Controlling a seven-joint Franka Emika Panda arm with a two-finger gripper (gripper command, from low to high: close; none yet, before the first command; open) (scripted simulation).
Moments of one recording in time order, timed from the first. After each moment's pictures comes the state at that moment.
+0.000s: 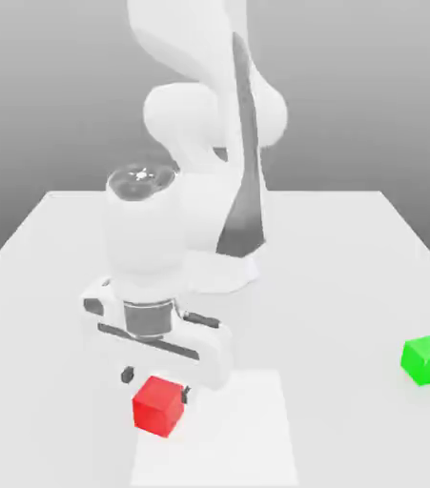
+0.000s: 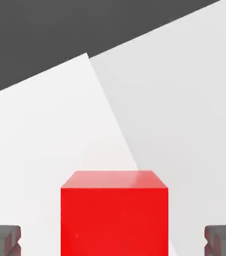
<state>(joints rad) -0.17 0.27 -0.01 -2.68 0.02 2.95 1.01</state>
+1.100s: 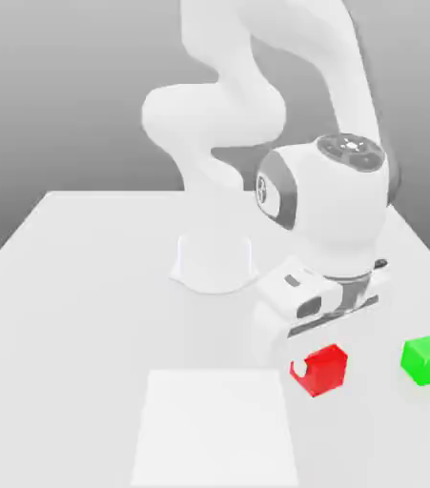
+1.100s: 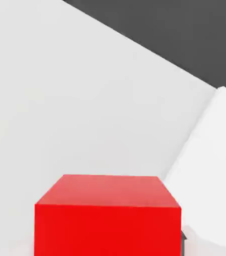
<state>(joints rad) 0.16 0.08 0.25 -2.65 -0.03 2.68 0.54</state>
